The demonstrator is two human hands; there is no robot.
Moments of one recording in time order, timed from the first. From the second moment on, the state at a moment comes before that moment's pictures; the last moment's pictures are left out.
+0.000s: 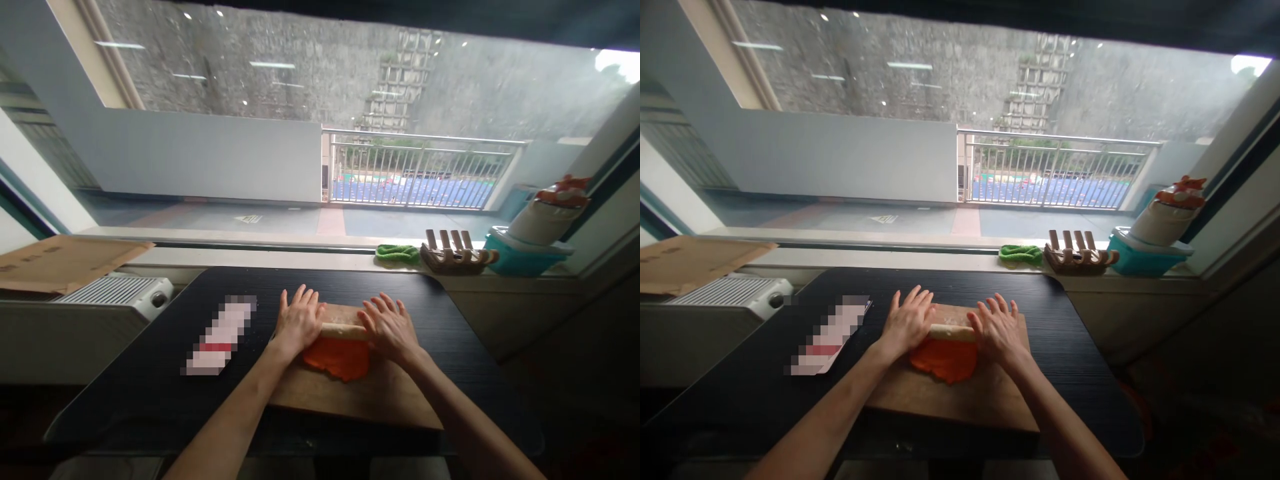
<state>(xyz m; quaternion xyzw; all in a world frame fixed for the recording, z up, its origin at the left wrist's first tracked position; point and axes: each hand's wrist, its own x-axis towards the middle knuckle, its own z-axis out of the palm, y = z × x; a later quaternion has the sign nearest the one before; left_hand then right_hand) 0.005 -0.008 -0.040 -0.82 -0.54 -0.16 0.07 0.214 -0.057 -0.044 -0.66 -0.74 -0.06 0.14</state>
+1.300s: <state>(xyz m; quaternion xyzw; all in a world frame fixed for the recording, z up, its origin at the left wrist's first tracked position) 0.007 -0.009 -0.038 -0.83 -0.53 -0.15 0.07 0.215 -0.060 -0.046 -0.63 -0.76 -0.07 0.16</state>
